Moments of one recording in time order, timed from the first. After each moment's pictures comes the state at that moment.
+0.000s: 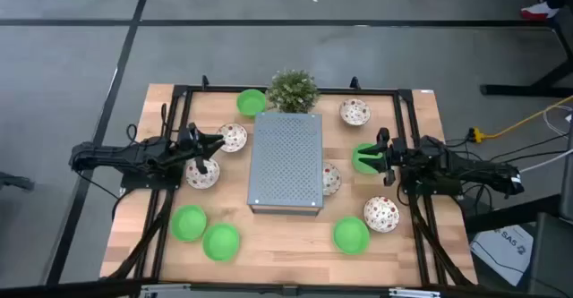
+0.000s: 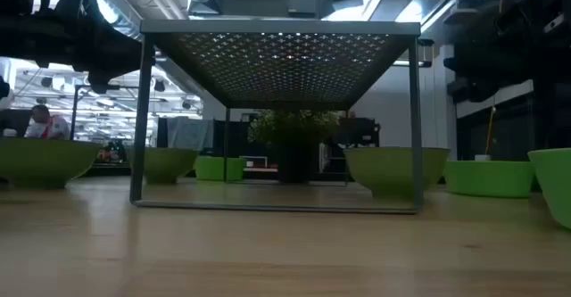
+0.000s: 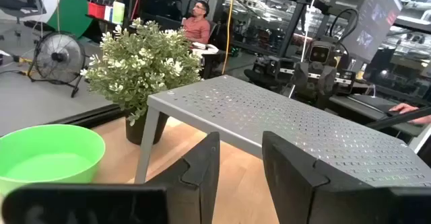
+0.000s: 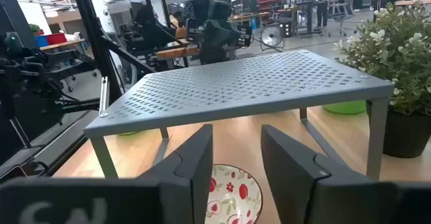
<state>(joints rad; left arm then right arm) -0.04 0.00 0.03 0.01 -0.44 -0.29 -0.15 0.03 0.01 0.04 -0.12 0.15</state>
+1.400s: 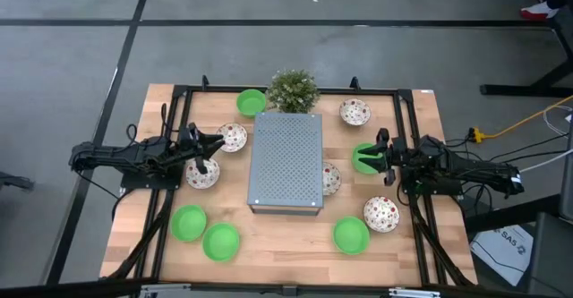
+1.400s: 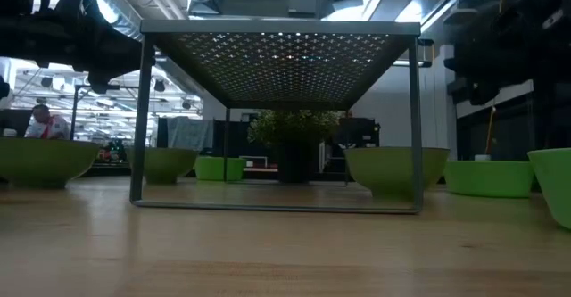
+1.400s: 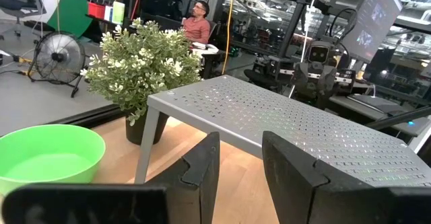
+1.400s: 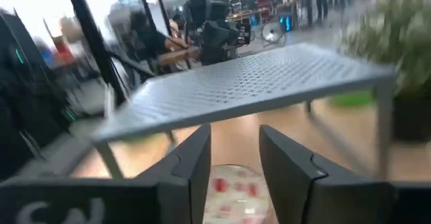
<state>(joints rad) -0.04 0.00 0.03 0.01 -0.44 -0.29 -0.15 0.03 0.01 0.04 -0.13 0.28</state>
